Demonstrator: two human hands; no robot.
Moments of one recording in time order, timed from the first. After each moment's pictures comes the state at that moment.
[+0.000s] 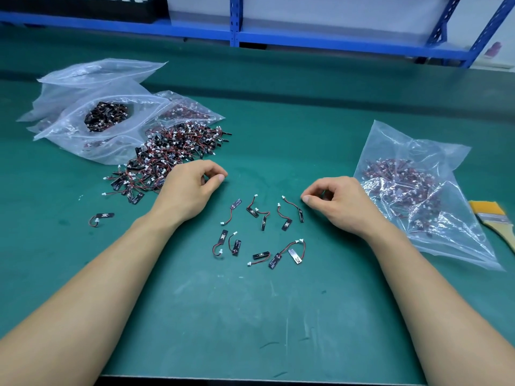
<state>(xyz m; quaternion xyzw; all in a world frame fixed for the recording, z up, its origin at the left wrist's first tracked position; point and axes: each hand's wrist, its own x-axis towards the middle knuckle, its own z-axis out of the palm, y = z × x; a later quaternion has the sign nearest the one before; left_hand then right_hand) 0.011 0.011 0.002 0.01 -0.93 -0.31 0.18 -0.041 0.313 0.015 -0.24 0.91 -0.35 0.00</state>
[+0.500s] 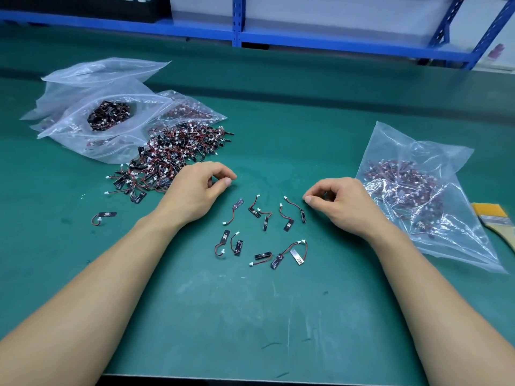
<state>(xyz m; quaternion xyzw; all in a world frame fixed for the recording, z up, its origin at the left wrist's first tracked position) 0.014 0.017 0.006 -0.04 -0.94 -0.30 0.17 -0.040 0.313 0.015 -0.24 0.91 -0.35 0.00</state>
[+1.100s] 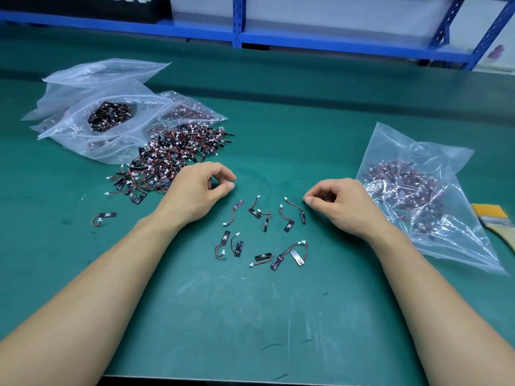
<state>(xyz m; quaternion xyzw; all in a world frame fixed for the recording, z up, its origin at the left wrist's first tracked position) 0.015 0.016 0.006 -0.04 -0.93 -0.31 0.17 -0.040 0.313 0.015 -0.23 0.91 -0.35 0.00</state>
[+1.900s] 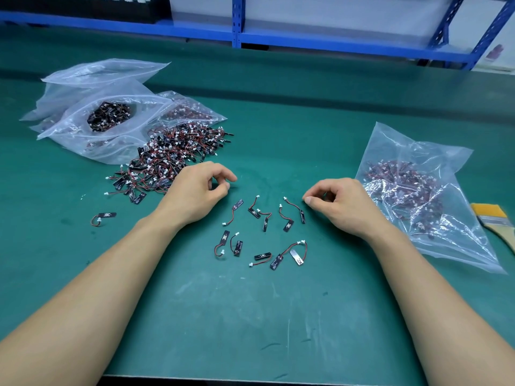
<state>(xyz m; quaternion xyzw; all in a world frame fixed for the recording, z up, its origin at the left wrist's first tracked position) 0.016 0.018 0.007 -0.05 -0.93 -0.31 0.17 -0.040 0.313 0.015 -0.24 0.91 -0.34 -0.01</state>
